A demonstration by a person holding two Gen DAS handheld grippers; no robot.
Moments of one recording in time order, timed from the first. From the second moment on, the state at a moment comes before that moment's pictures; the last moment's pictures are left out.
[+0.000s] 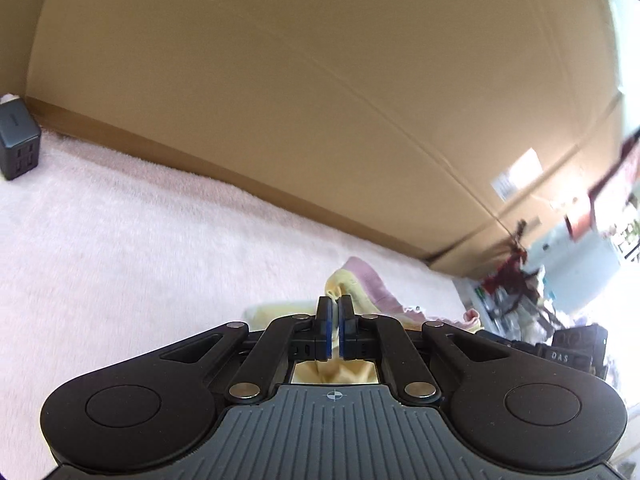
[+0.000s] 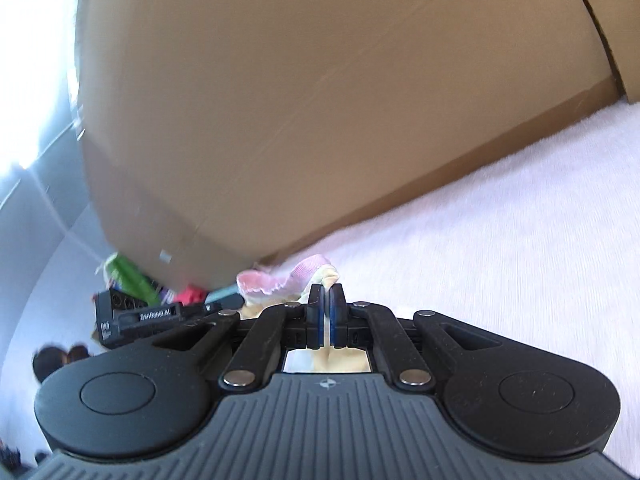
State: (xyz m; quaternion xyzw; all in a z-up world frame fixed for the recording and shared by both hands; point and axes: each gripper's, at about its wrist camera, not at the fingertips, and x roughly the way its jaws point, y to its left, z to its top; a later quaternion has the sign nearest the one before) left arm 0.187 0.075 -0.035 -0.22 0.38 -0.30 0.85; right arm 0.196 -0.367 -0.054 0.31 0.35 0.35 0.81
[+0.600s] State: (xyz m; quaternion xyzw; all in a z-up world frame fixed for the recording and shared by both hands) left arm 0.110 0.078 -0.082 -0.20 0.41 -0.32 0.83; right arm 0.111 -0.358 -0.085 0.21 0.37 0.36 0.83
